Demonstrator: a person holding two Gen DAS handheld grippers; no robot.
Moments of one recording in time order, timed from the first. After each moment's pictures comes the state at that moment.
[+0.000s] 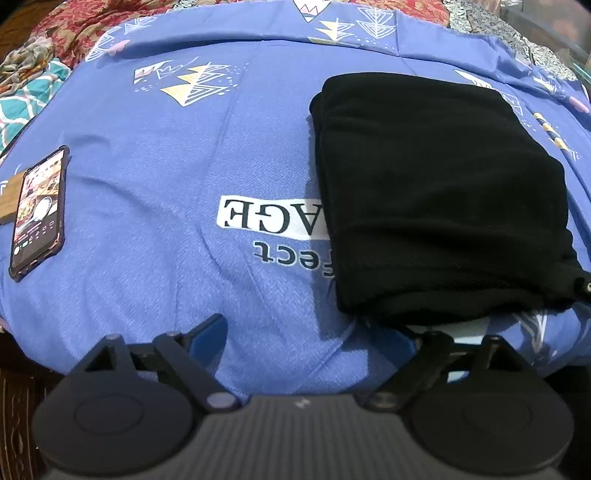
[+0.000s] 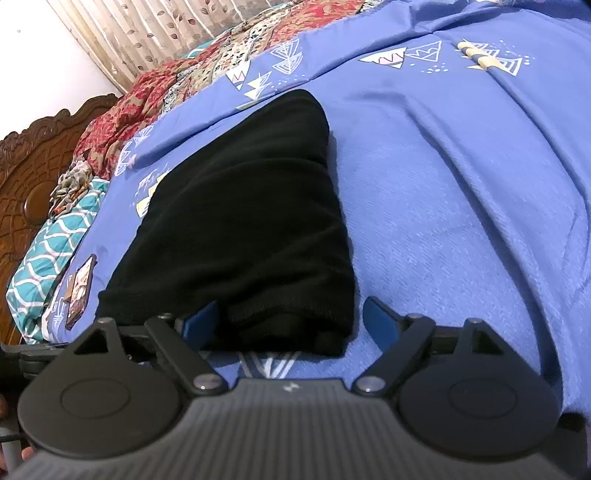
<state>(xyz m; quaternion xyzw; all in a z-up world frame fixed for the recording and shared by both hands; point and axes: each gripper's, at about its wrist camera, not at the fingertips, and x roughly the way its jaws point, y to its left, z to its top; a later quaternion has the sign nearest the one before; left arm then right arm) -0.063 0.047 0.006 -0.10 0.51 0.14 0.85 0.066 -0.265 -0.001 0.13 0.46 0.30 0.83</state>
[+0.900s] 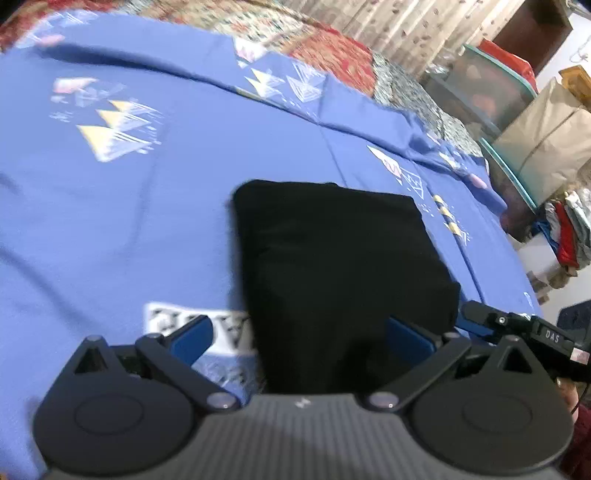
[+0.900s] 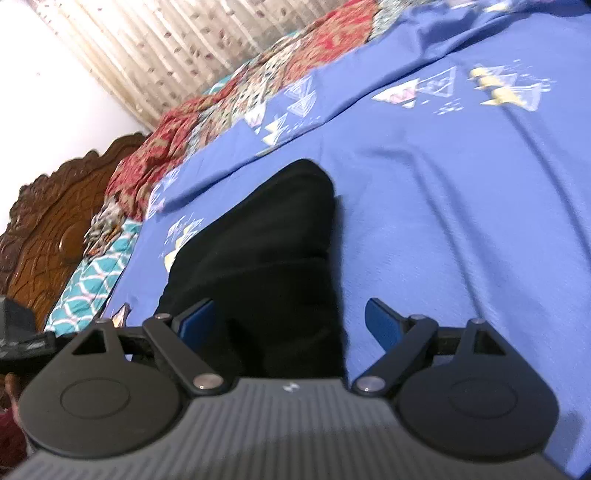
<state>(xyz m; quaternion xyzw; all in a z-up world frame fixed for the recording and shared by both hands) -0.019 0.107 0.034 -0.24 0.42 -0.05 0.87 0.116 -0.282 0.009 0.19 0.43 0.35 0.81</state>
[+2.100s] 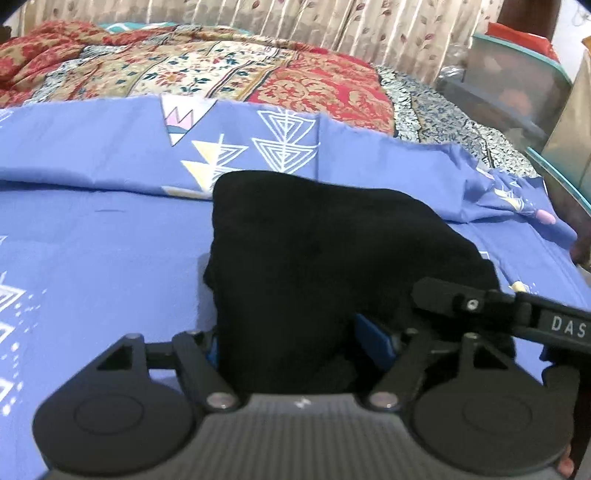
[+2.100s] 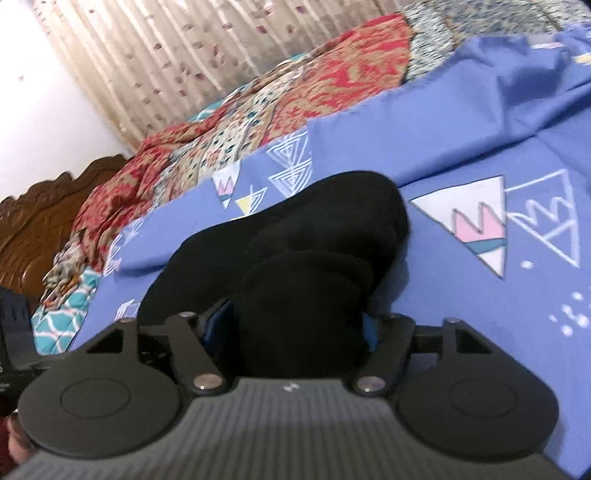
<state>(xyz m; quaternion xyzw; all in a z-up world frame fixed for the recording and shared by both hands) 0.212 0.074 0.023 -0.13 0.38 0.01 0.91 0.289 -0.210 0.022 0.17 0.38 0.34 0.84</state>
